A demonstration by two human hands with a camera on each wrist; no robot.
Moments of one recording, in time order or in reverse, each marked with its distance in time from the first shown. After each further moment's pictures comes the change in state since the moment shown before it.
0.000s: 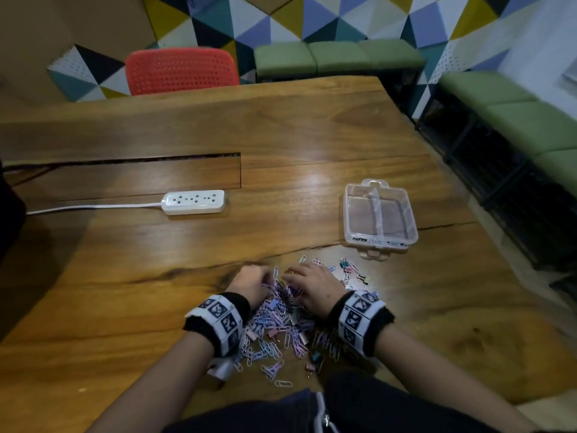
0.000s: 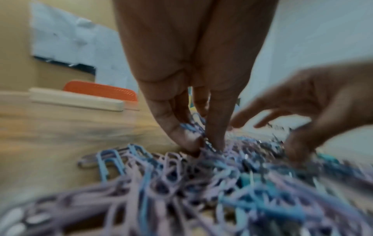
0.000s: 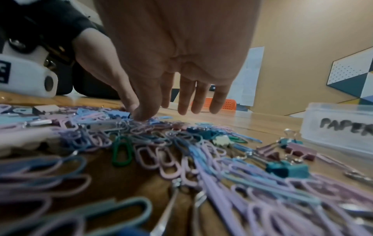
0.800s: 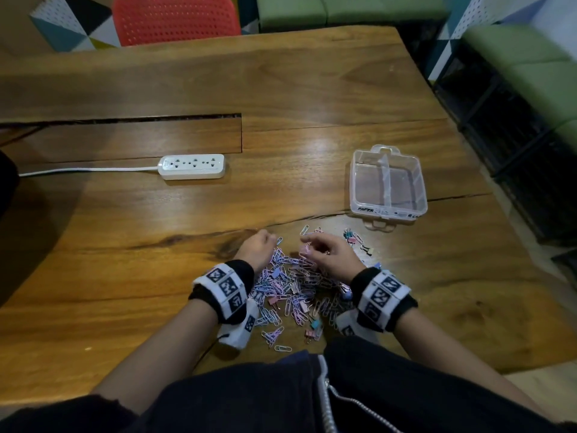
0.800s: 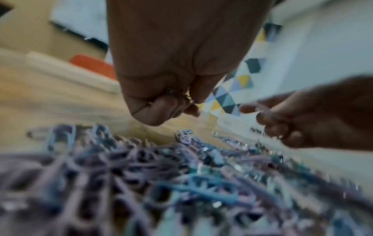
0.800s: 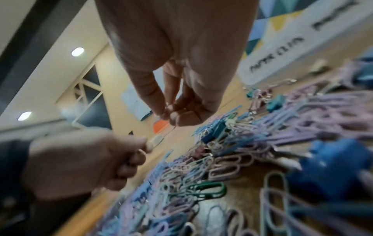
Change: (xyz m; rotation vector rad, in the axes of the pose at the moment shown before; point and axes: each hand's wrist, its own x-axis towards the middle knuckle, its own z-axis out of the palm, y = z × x) left_hand 0.007 0.009 0.011 -0.420 0.051 -0.162; right_hand -0.011 0.015 0.000 0.995 0.157 0.298
